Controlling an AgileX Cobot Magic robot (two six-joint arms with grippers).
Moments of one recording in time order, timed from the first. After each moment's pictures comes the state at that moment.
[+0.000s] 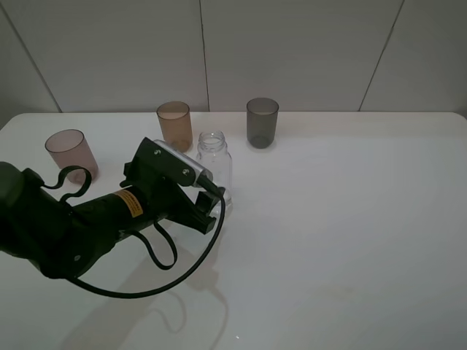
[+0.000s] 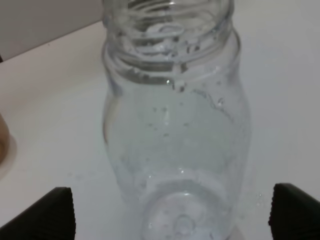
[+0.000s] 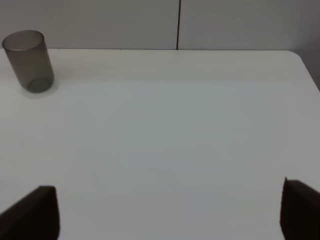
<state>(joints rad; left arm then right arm) -0.76 1.95 -0.47 -0.16 -1.08 0.12 -0.08 0.00 -0.52 0.00 1.06 -0.03</state>
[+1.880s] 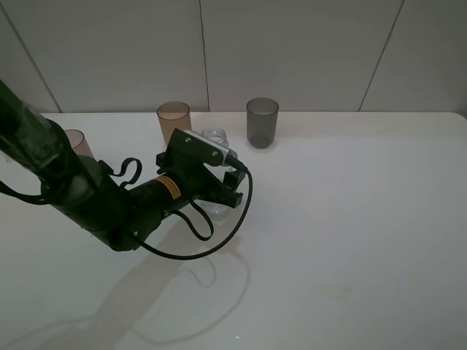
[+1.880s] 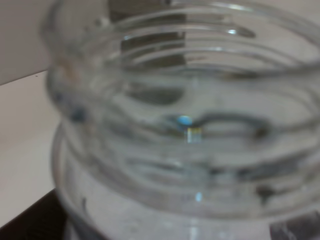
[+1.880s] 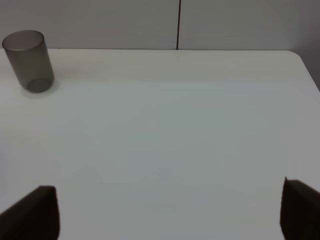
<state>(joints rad) -0.72 2.18 -0.72 -0.14 -1.15 0.05 -0.08 0.00 -0.52 -0.01 1.06 -0.03</state>
